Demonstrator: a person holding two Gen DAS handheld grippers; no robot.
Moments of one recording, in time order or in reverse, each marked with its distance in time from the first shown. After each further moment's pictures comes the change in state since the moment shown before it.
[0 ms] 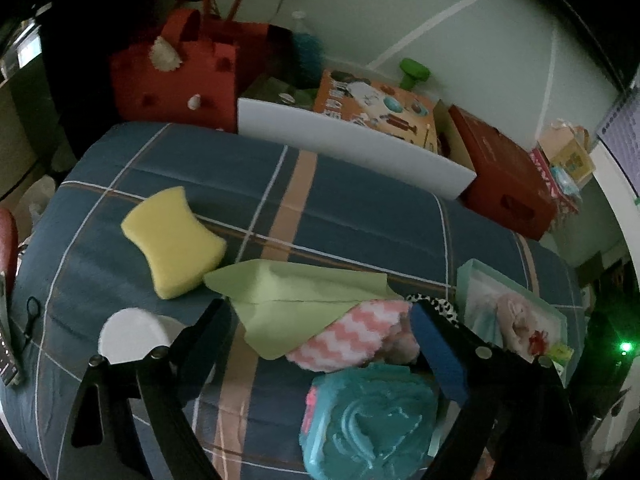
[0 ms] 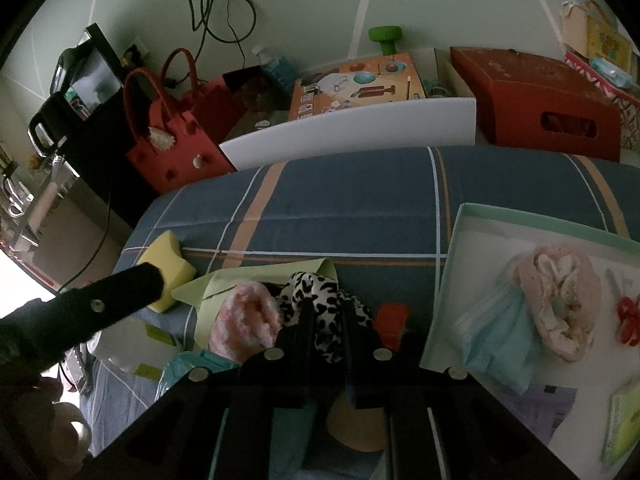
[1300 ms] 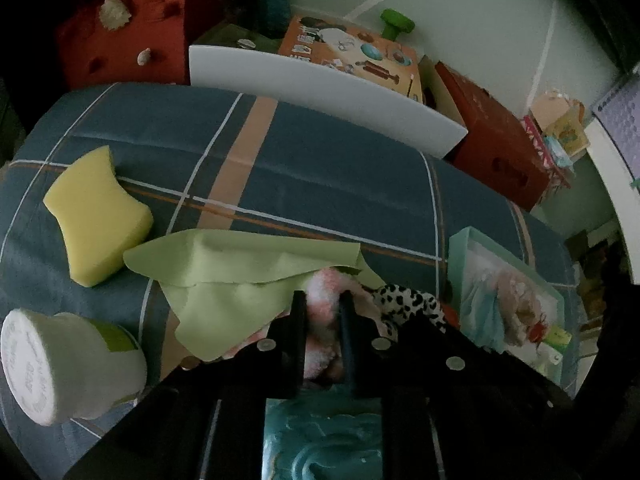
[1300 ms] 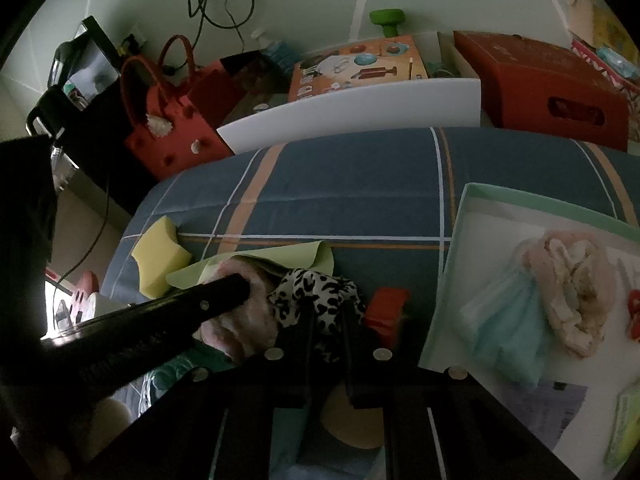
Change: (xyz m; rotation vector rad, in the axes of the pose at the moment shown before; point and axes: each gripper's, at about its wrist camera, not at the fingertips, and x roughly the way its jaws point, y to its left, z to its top) left arm 0.055 -0.020 -0.006 0.006 0.134 -0.092; right arm 0.009 -0.007 -0.005 0.003 0.047 0.022
